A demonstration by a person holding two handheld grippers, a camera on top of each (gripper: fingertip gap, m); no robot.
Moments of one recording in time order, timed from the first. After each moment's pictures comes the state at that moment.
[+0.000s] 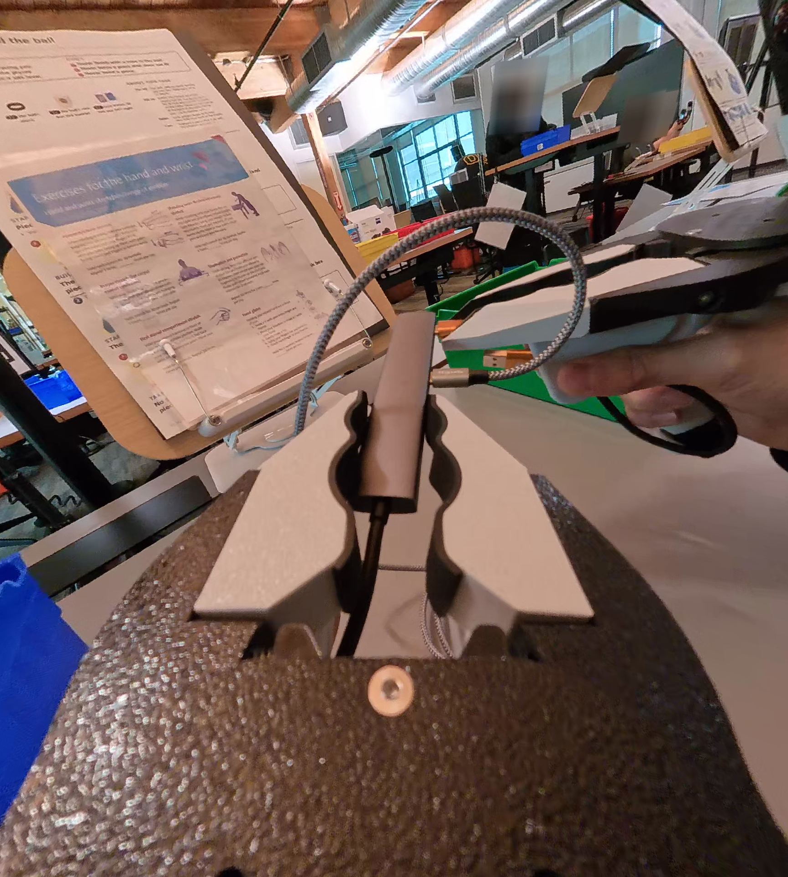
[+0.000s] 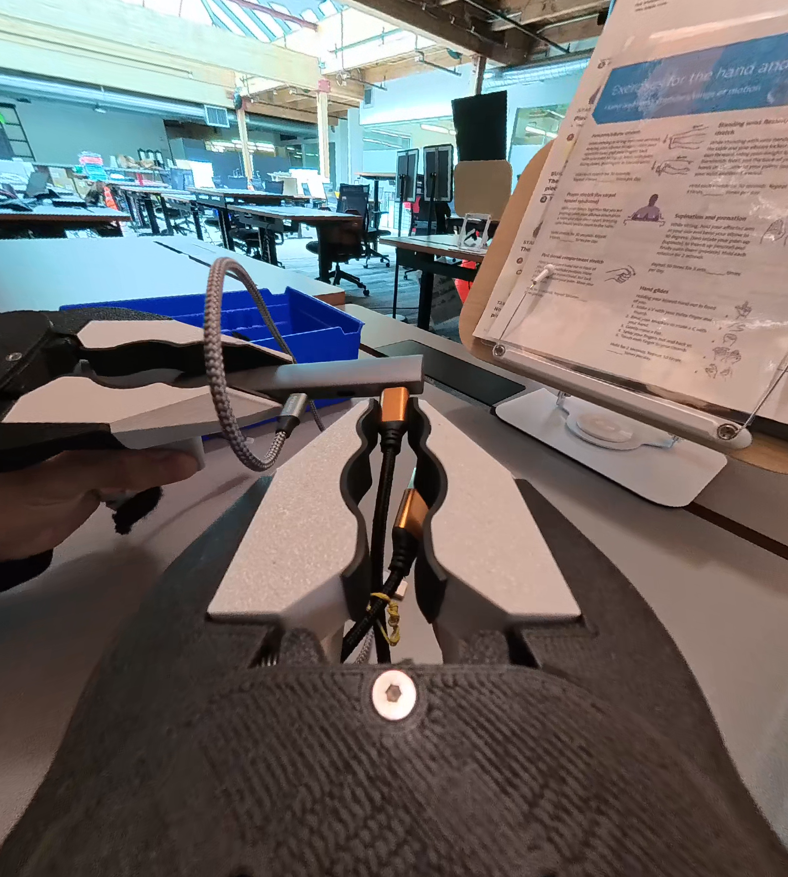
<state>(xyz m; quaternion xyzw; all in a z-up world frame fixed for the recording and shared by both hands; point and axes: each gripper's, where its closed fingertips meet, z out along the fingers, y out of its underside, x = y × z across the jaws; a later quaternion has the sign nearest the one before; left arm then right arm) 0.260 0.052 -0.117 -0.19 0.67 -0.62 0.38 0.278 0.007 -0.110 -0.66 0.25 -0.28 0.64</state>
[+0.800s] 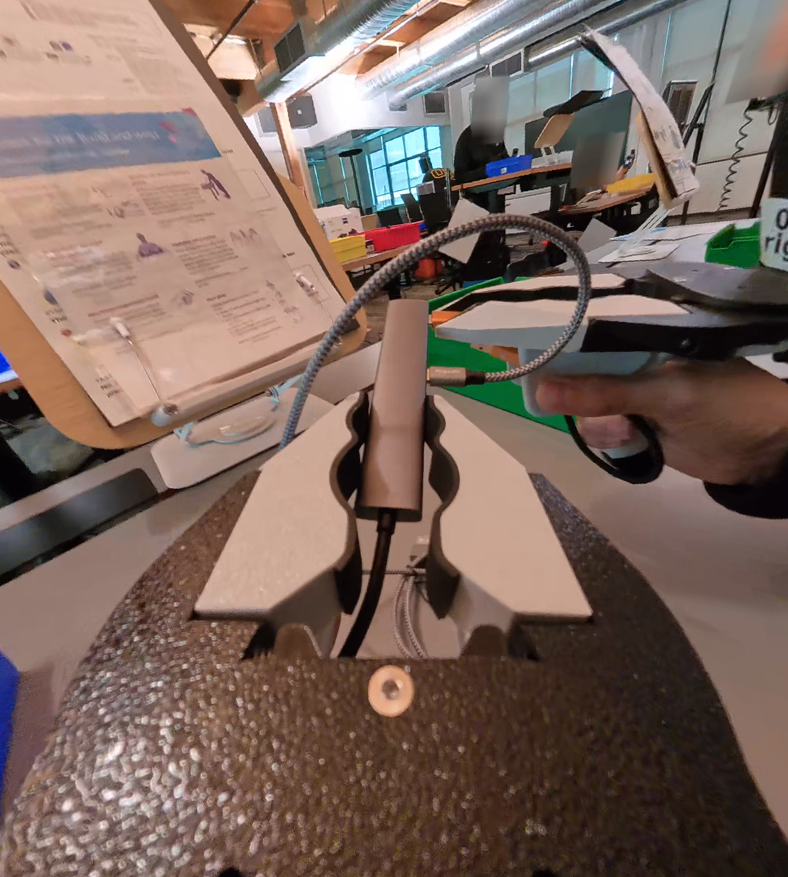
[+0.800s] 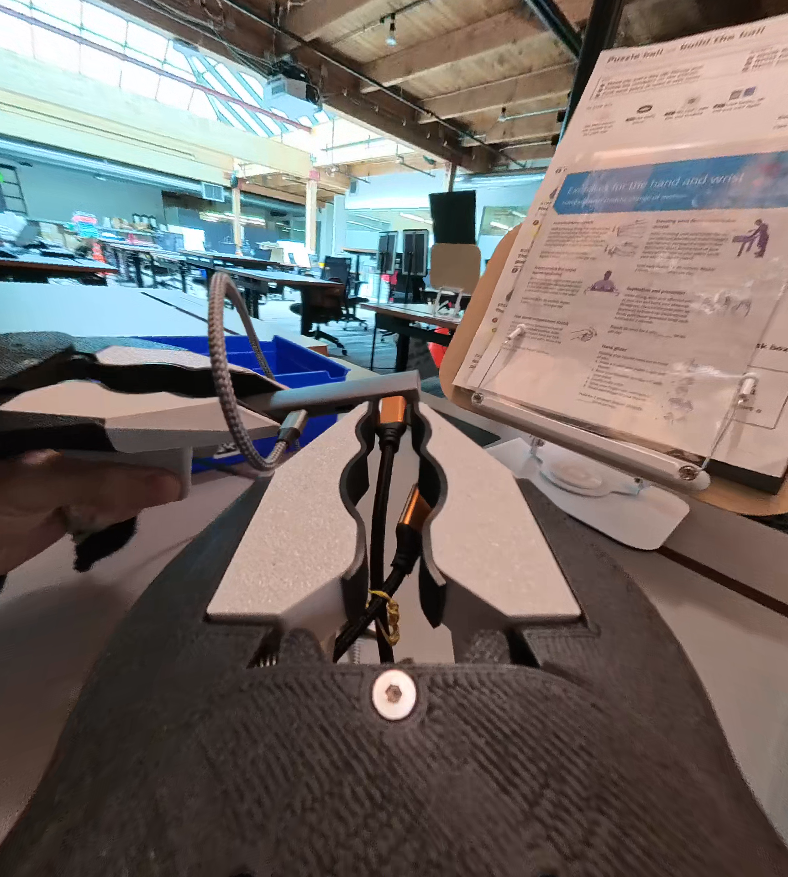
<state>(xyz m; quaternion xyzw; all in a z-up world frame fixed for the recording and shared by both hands) 0.258 0.049 -0.119 -0.20 0.67 -0.65 0.32 0.274 0.005 -0.100 -0.61 0.22 -0.34 0.68</state>
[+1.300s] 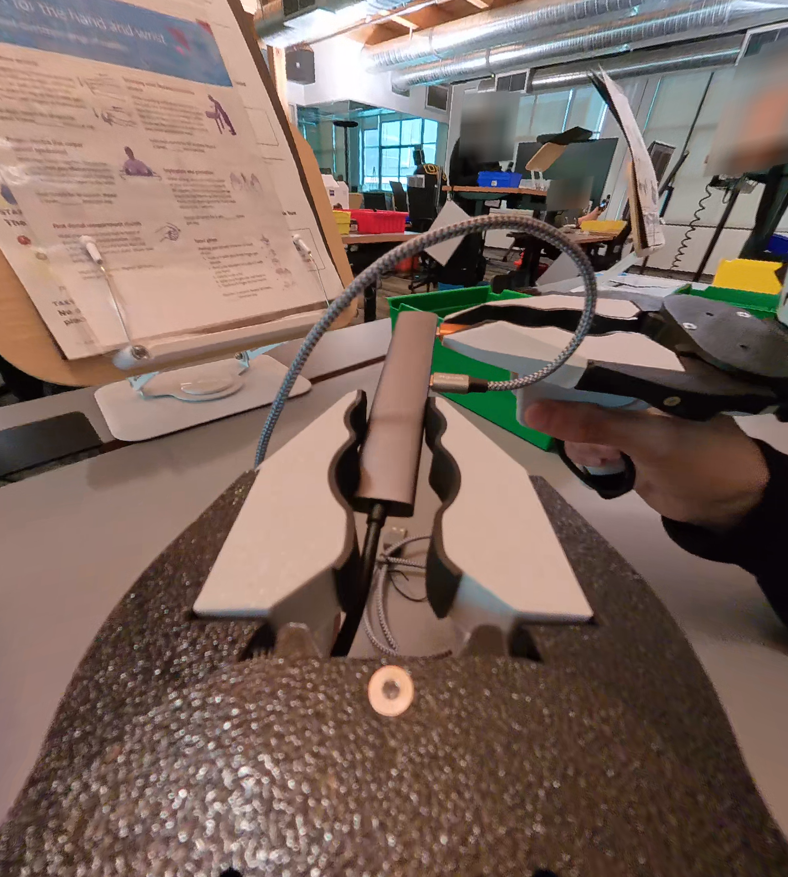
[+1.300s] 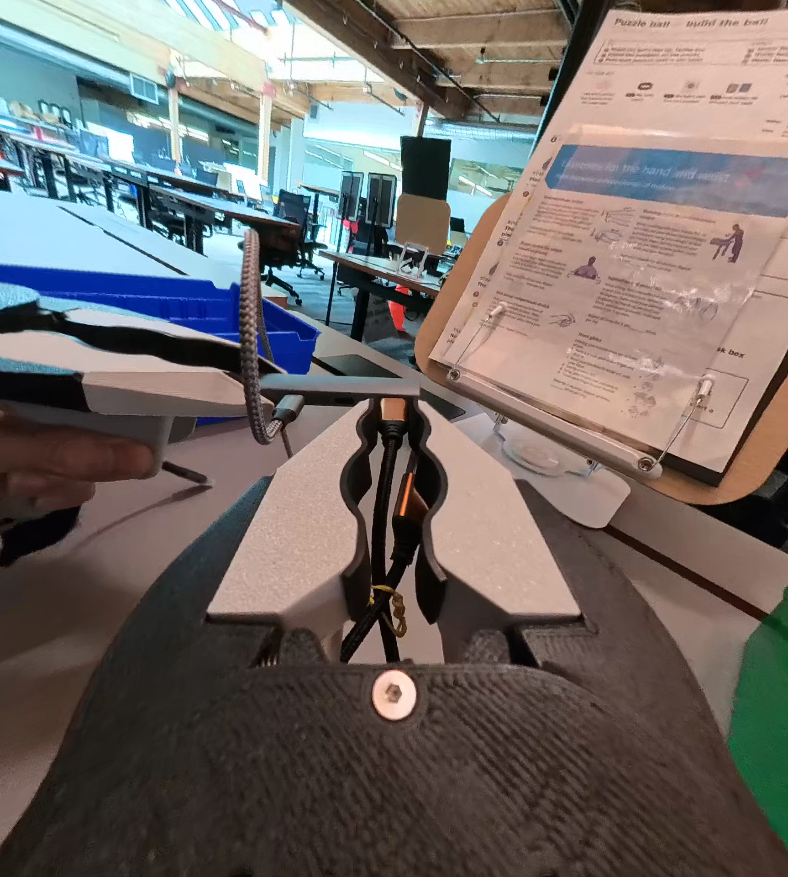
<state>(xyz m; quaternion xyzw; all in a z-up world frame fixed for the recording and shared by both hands) 0.265 0.059 -0.125 -0.26 0.65 -0.67 0.24 0.279 0.013 -0.108 -0.65 0.23 -0.39 0.61</state>
